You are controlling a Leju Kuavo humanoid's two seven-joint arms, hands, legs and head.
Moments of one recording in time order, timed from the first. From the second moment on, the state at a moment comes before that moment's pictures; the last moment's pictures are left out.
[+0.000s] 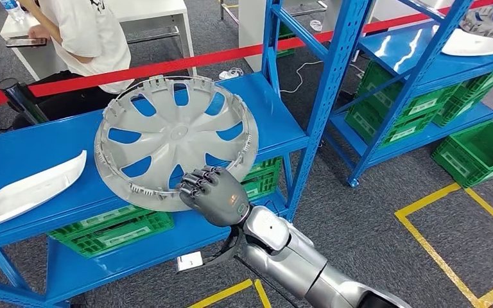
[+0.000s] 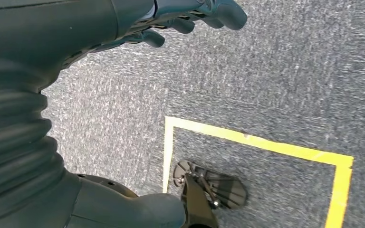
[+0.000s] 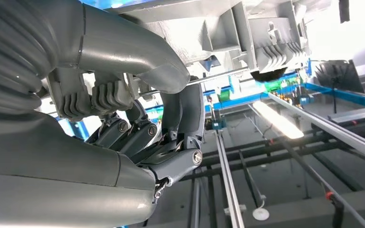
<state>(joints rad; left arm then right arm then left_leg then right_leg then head) -0.10 -0.23 1.00 -0.20 -0.80 0.56 -0.29 -0.21 -0.01 0.44 -1.31 1.32 -0.29 -0.28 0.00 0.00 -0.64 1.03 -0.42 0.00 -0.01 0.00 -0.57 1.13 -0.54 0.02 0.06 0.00</state>
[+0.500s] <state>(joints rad) -0.10 -0.23 1.01 -0.20 -0.76 0.58 -0.33 -0.19 -0.04 0.44 -1.34 1.30 -0.25 -0.29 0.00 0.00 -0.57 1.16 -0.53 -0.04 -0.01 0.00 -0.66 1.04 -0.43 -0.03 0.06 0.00</state>
